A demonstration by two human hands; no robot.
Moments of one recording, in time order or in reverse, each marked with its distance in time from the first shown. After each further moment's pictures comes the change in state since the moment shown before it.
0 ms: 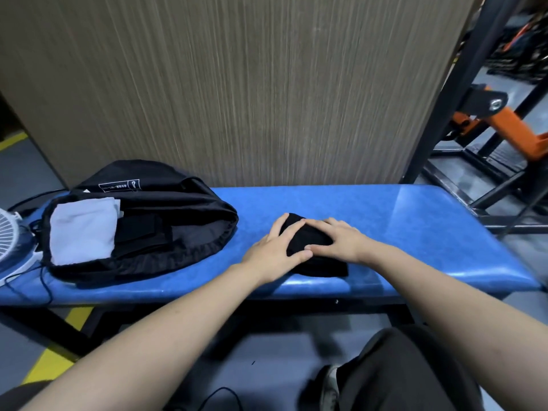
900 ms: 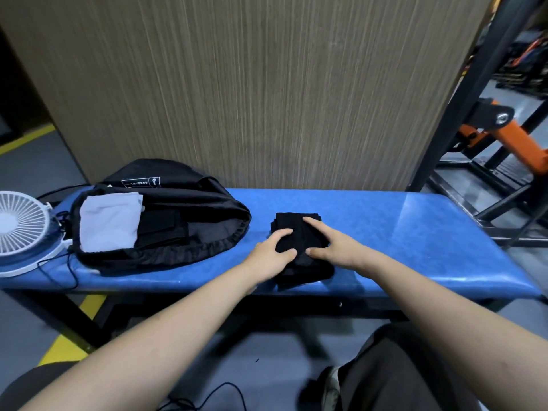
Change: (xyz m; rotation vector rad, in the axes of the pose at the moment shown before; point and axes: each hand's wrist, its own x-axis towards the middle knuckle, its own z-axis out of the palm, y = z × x) left_hand -0.036 -0.013 -0.011 -0.577 0.068 -0.260; right_hand -0.016 -0.037 0.013 0.524 0.003 -0.006
